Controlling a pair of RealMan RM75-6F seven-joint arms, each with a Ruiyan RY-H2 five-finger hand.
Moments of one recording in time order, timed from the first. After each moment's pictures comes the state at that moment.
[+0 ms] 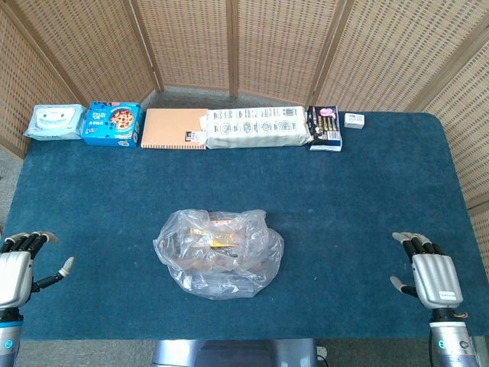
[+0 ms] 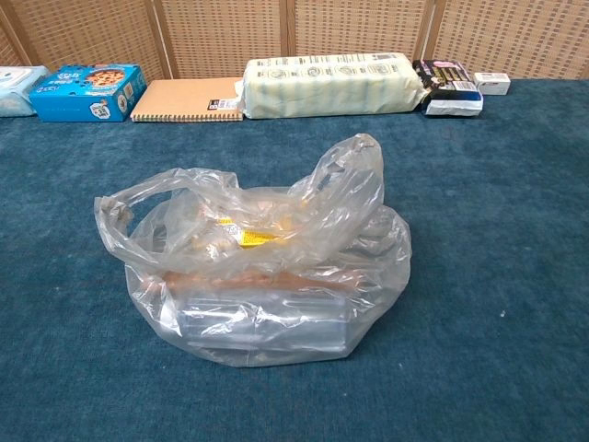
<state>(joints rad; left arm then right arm) -0.03 -1.26 -0.06 -1.63 1.49 1.56 0.14 0.10 -1.17 0.06 -1.74 -1.45 1.43 -0.28</state>
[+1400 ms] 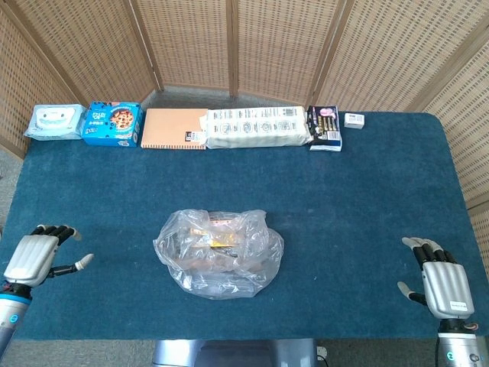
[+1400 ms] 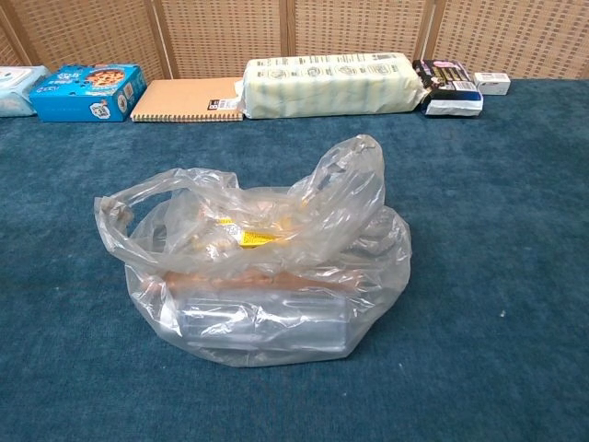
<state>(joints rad) -0.21 -1.10 -0.04 -1.66 1.44 1.21 0.10 0.04 -1.15 0.04 -1.76 -1.48 1.50 -0.26</state>
